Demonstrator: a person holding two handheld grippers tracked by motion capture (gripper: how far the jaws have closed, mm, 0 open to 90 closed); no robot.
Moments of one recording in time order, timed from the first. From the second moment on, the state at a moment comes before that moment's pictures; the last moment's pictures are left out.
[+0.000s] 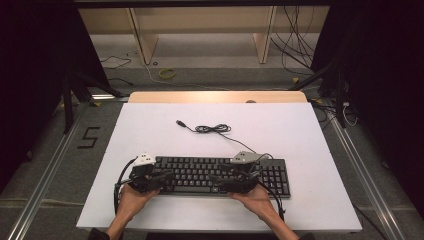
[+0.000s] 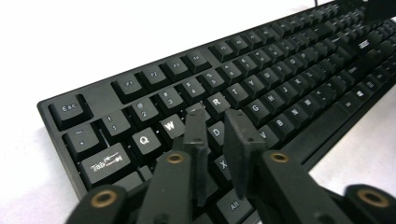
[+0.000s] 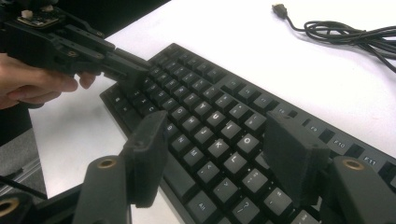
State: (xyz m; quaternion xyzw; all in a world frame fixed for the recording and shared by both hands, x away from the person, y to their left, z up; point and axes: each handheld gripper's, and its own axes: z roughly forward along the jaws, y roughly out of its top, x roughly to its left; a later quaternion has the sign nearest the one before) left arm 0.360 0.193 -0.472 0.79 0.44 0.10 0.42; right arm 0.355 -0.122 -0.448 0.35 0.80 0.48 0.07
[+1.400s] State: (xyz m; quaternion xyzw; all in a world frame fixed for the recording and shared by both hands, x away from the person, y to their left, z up) left arm 0.365 0.186 -0.479 0.80 0.45 0.10 0.39; right arm 0.336 -0.129 -0.449 0.35 0.80 0.48 0.06
